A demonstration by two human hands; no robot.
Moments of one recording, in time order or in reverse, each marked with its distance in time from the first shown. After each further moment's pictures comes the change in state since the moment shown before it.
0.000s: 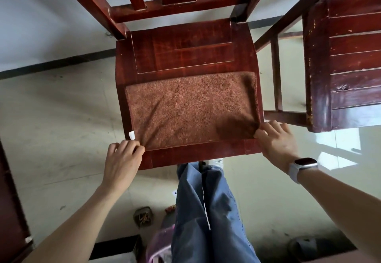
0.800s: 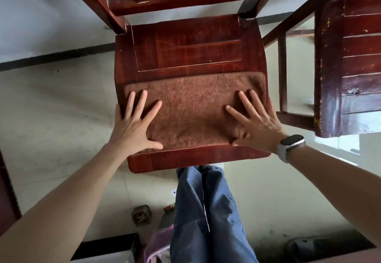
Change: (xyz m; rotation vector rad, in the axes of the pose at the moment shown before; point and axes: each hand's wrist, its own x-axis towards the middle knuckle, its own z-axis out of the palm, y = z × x) left_hand 0.083 -0.024 0.011 -0.223 -0.445 -0.075; right_hand 0.069 -0.014 0.004 -0.069 -0.476 -0.082
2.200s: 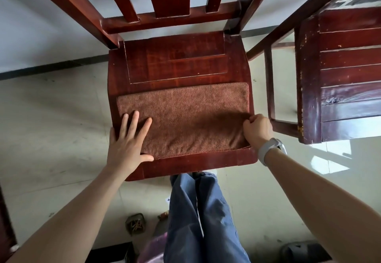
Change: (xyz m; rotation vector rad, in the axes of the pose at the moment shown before) left_hand -0.022 0.028 -0.001 -0.017 0.027 -0.101; right_hand 0.014 0.007 0.001 0.877 0.143 0.992
